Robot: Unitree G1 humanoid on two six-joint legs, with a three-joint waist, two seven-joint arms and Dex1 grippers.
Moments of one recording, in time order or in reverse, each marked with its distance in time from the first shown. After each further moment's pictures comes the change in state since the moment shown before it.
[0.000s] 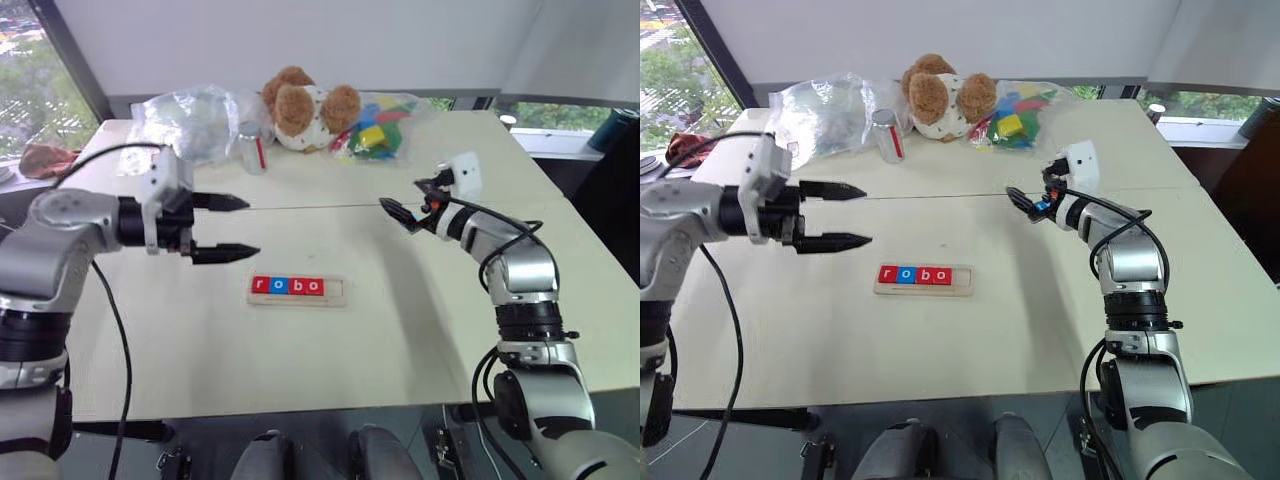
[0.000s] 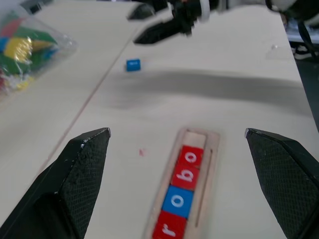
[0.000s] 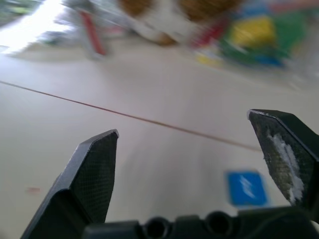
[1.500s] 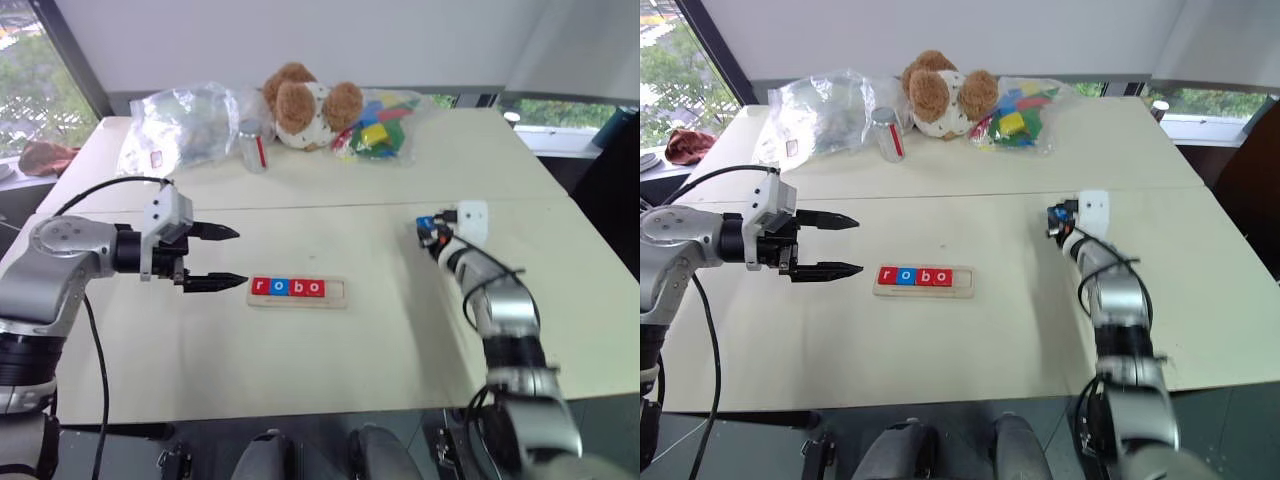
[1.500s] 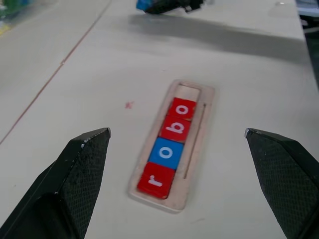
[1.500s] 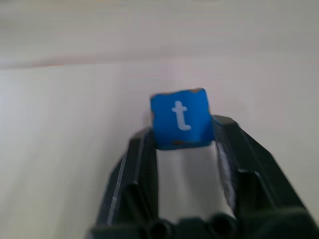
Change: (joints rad) left arm 0.167 0.014 -0.028 -0.060 0.073 -0.089 -0.049; right arm 0.432 0.236 -0.021 -0.612 -0.008 0.364 -0.374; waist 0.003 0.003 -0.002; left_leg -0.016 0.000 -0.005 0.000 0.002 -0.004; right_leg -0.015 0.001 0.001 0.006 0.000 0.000
